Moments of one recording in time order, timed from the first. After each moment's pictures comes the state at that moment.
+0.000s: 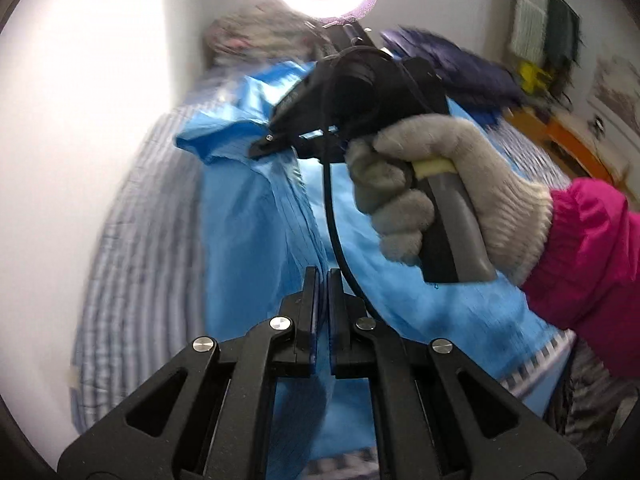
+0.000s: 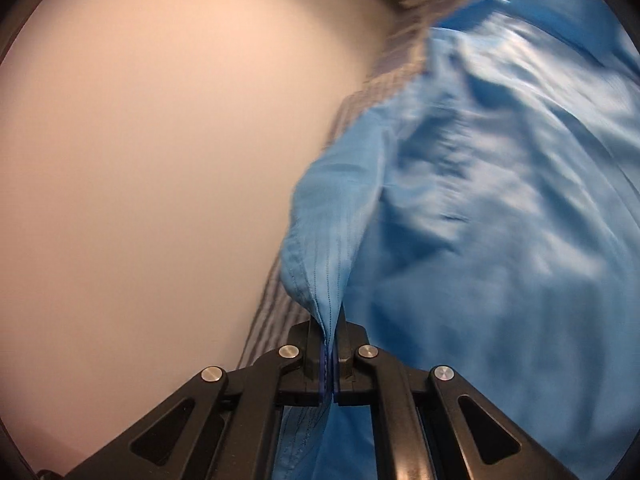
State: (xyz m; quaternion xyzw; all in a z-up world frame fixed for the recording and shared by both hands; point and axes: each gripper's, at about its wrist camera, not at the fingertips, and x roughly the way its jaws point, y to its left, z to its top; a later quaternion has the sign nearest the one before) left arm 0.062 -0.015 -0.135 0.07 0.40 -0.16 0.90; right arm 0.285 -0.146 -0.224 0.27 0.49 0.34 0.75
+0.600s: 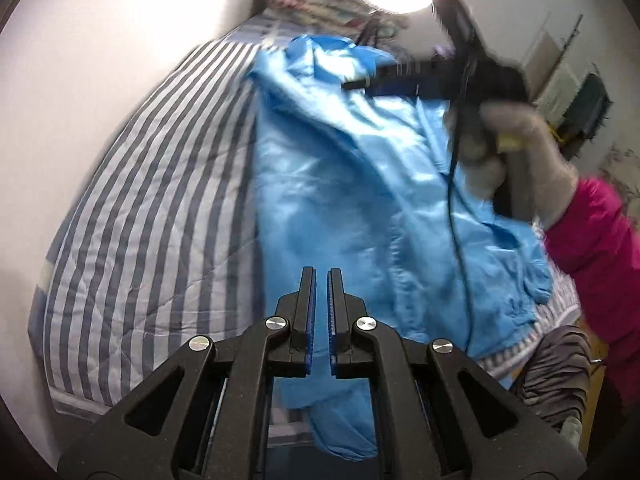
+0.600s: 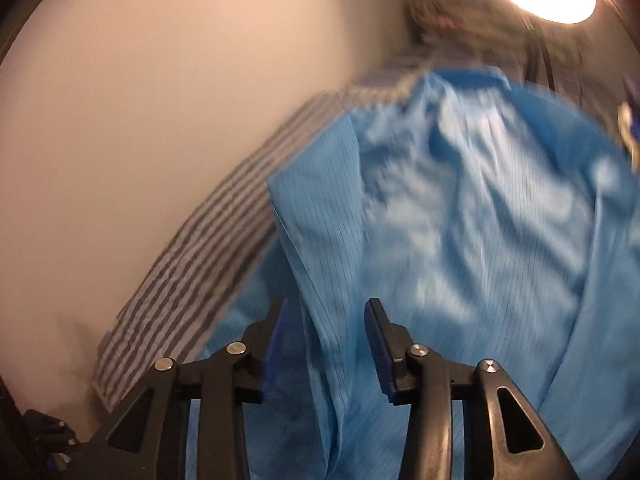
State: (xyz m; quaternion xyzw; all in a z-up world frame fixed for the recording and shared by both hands) left arm 0.052 0.081 -0.147 -0.09 0.45 -0.14 0.87; right arm 0.288 -0.114 -0.161 -0.03 0.46 0.27 0.85
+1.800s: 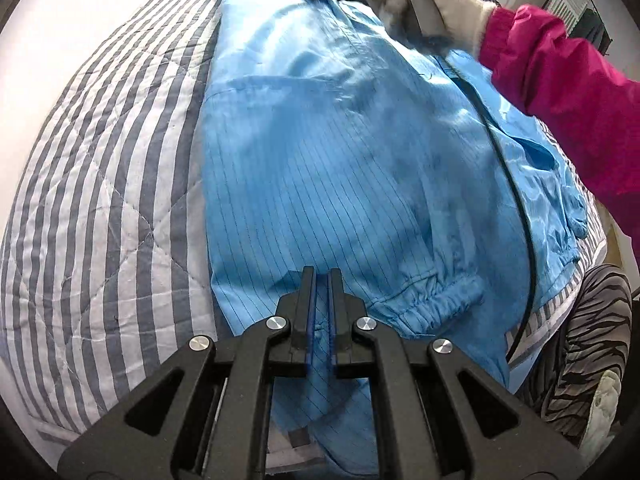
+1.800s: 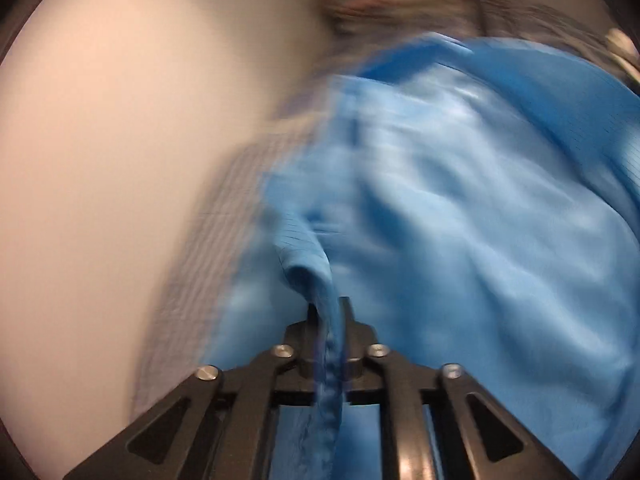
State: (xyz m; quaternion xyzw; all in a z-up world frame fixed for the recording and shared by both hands) left arm 0.073 0.028 -0.225 -0.02 0.54 -0.18 0.82; right arm 0.443 -0.165 -0.240 0.11 0.50 0.13 0.85
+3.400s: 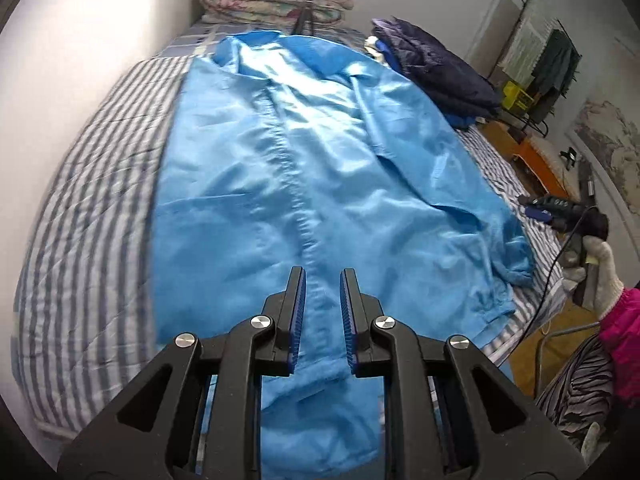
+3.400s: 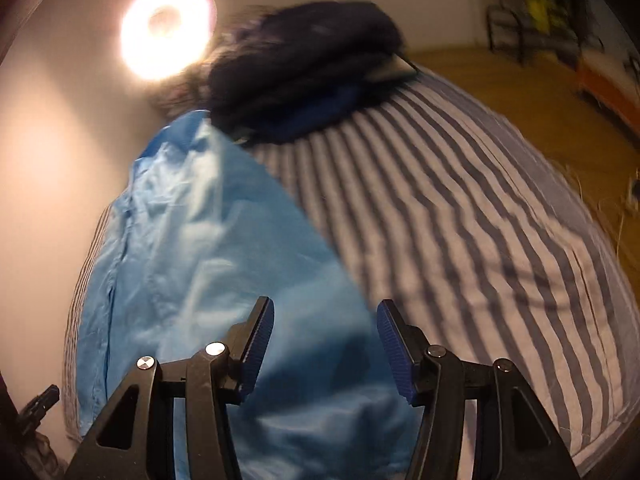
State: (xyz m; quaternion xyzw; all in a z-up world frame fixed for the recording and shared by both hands) left arm 0.060 -0.016 -0.136 -0.03 0.45 -0.21 0.87; right arm 0.094 -0.515 -0.209 0.22 0.44 -0.06 0.87
